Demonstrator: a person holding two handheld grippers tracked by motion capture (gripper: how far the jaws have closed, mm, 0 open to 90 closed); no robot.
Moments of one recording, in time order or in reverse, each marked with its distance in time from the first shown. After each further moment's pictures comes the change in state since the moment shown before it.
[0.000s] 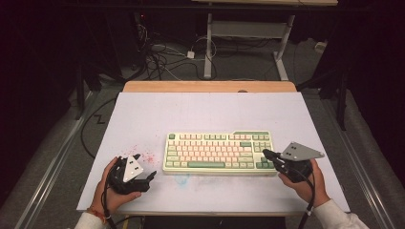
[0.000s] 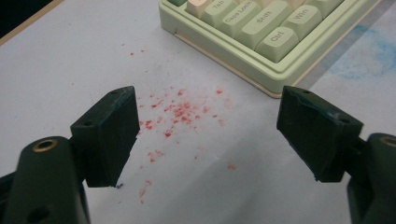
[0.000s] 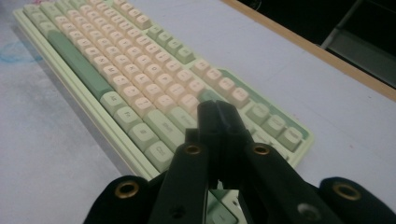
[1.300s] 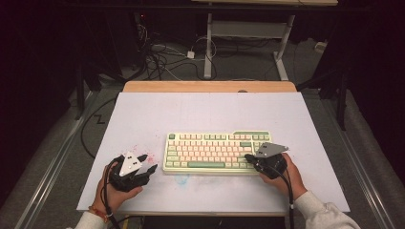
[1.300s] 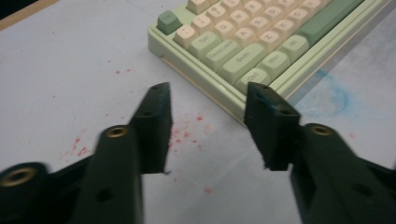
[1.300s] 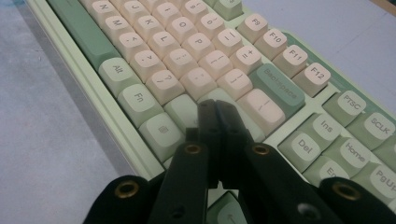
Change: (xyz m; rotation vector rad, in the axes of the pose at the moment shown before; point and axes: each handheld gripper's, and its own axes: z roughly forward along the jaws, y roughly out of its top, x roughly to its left) left arm 0.004 0.018 -0.008 -0.044 -0.095 -0.097; right arm 0.016 -0.005 0.065 0.157 0.092 -0.041
